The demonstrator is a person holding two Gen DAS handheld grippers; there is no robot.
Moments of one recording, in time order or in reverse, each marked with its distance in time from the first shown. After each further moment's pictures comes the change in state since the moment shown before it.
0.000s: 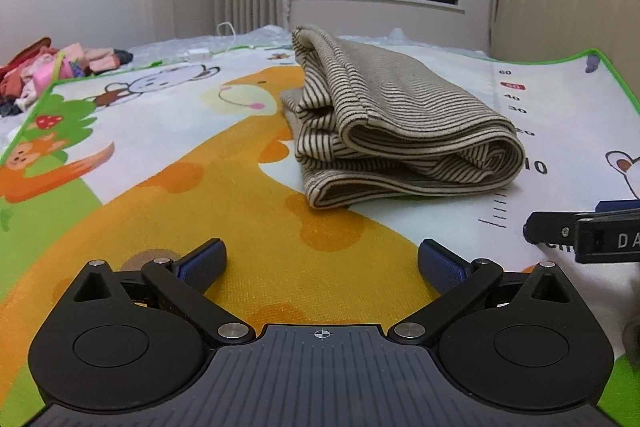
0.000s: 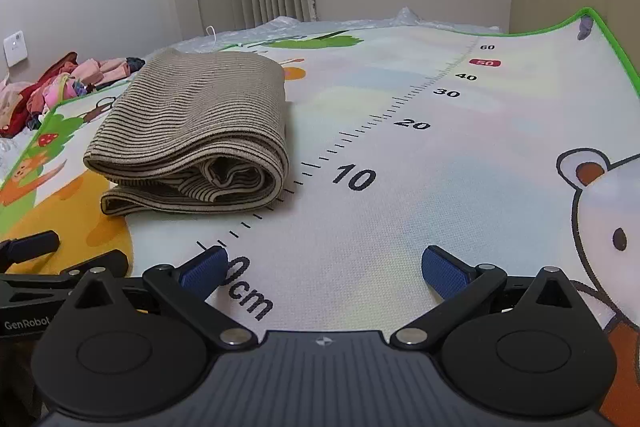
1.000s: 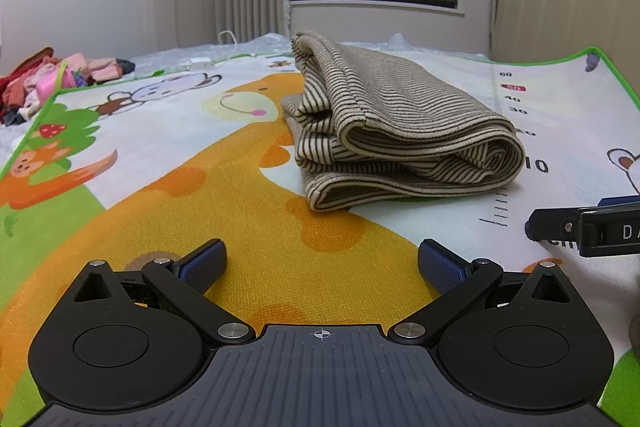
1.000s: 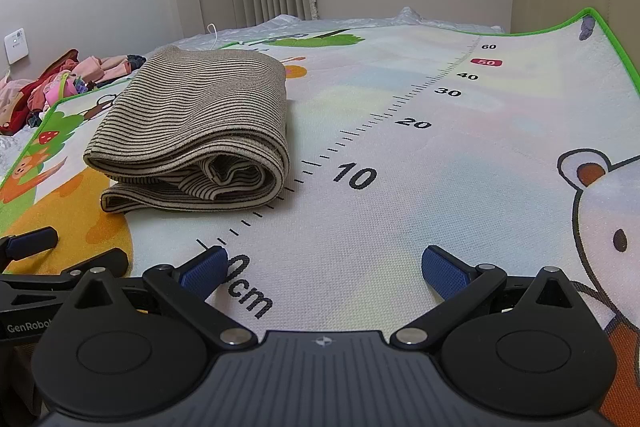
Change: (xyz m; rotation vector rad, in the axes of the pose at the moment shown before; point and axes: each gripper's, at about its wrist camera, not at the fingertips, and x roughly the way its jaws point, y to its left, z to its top) left arm 0.002 -0.003 -0.002 0.019 -0.021 0.014; right arm 0.001 0.001 0.000 -0.008 0.004 -0.003
